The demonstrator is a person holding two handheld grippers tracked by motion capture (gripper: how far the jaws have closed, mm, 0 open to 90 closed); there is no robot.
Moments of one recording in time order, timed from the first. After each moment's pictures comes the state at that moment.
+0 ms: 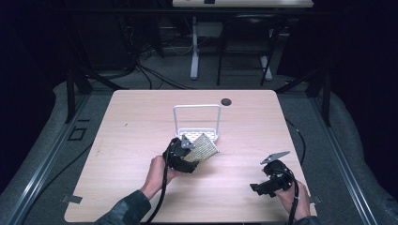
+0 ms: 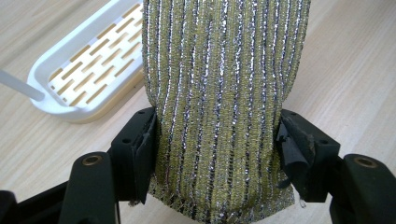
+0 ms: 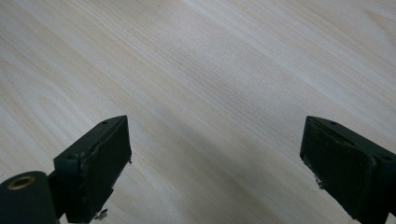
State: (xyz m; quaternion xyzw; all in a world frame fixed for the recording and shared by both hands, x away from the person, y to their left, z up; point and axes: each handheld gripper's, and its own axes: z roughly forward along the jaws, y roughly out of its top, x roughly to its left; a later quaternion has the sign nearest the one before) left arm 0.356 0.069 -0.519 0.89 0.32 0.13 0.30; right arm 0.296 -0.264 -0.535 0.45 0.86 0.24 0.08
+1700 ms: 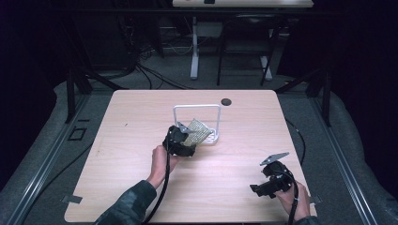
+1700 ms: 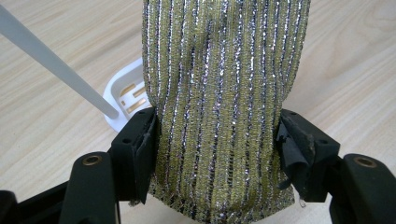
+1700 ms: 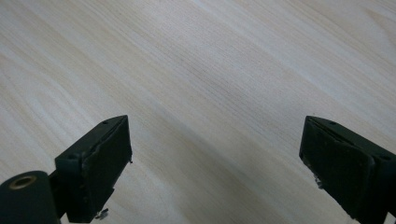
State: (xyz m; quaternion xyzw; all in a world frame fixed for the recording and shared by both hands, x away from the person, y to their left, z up) left arm 0.401 0.068 -0.522 0.84 0.40 0.19 0.30; right arm 0.293 -0.262 -0.535 0.44 0.86 0.23 0.09
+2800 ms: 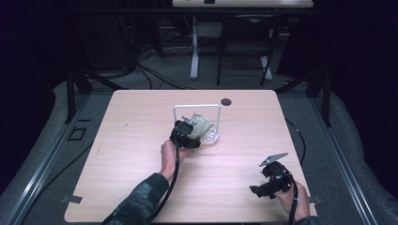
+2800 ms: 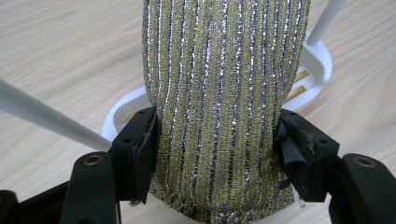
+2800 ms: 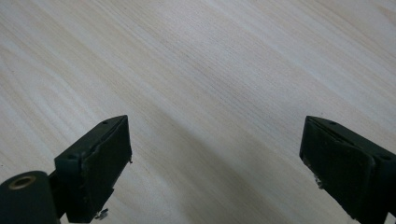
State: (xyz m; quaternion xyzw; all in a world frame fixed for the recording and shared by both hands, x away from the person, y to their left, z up) left arm 0.431 0.046 -0.535 0.82 0.45 0.20 0.29; right arm 0.293 -0.261 -0.538 0.43 0.87 0.23 0.08
